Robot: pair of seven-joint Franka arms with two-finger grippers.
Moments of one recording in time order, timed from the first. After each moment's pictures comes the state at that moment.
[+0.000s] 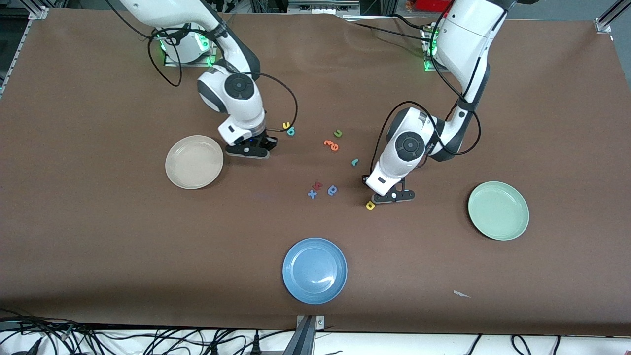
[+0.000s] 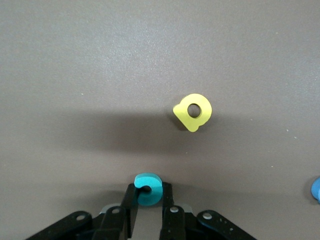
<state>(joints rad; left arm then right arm) -0.47 0.63 -0.03 -1.87 -0.10 2.49 -0.54 0.24 0.38 0.37 -2.17 -0.40 2.50 0.98</state>
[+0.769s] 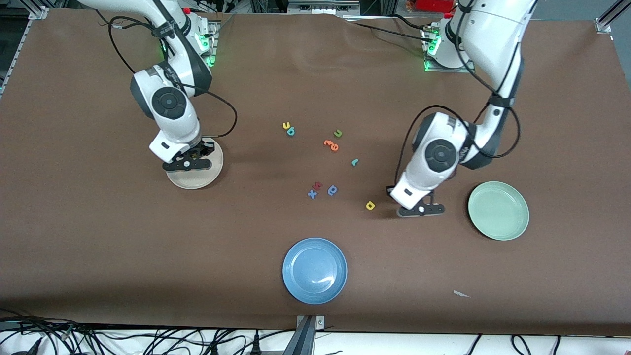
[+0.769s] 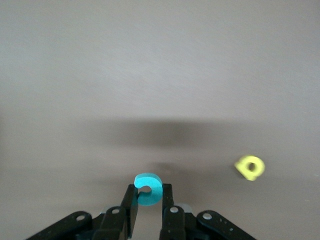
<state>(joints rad) -0.33 0.56 0.00 -1.77 -0.01 2.31 -0.38 -0.05 0.25 0.39 -2.20 -0.39 2.28 0.45</state>
